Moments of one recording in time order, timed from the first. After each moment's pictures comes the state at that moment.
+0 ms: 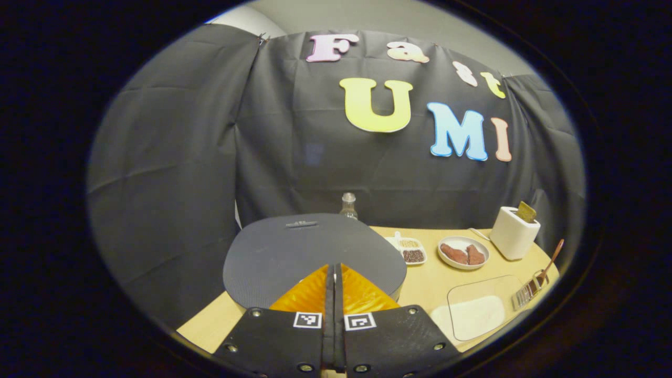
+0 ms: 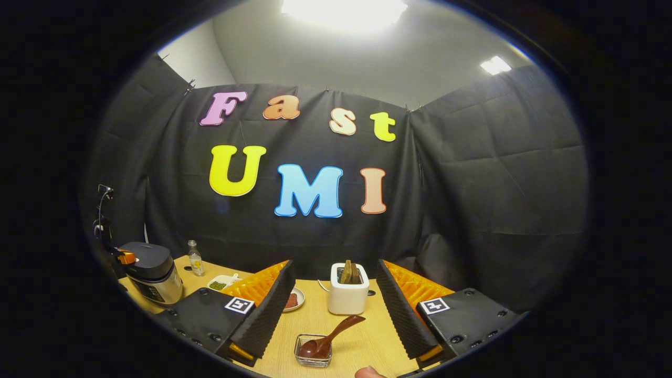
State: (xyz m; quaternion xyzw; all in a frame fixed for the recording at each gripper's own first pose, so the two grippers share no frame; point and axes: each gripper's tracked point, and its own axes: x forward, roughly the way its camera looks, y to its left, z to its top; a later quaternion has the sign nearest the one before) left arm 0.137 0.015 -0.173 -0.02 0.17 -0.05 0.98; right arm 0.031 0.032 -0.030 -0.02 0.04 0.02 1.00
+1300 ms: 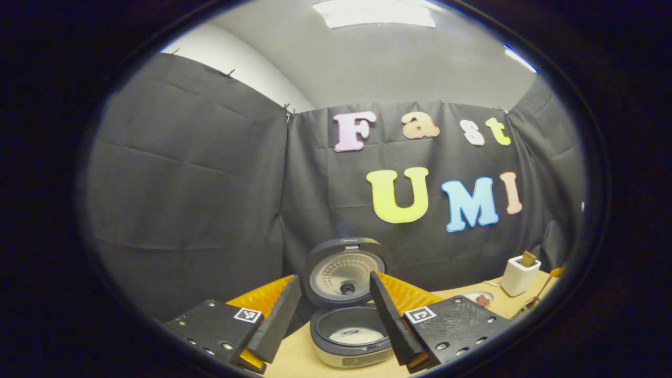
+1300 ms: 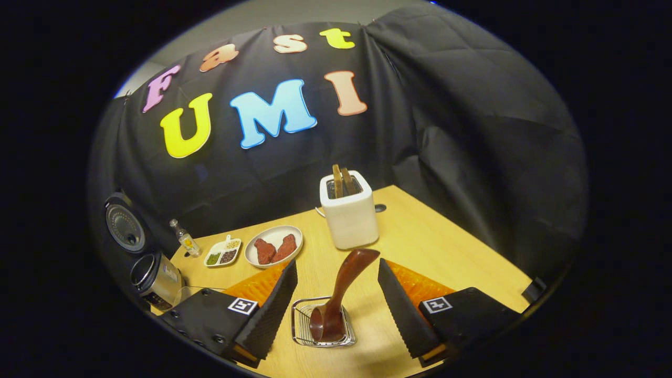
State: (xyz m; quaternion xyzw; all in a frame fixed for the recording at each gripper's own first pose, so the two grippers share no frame) left arm 0.035 0.098 0.029 0.01 -0.02 0.04 1.00; right arm 0.091 0.016 -0.232 0.15 0.30 -0.01 0.94
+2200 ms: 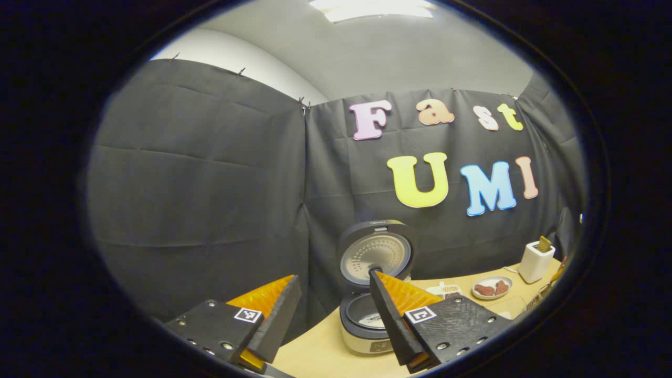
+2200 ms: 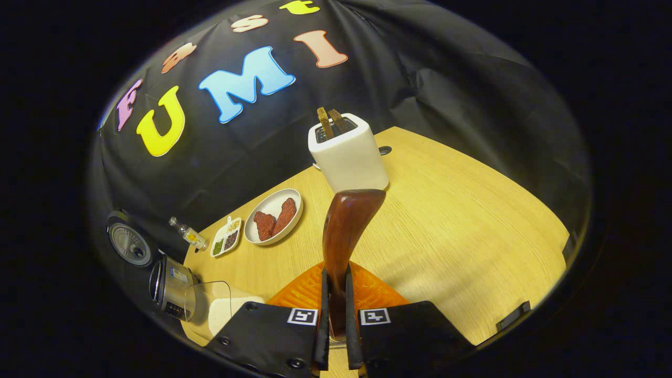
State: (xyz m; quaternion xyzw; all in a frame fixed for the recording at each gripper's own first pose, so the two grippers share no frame) left arm 0.004 0.136 0.006 0.02 0.01 0.09 1.00; right arm 0.094 0.040 -0.293 0.20 0.38 0.01 0.90
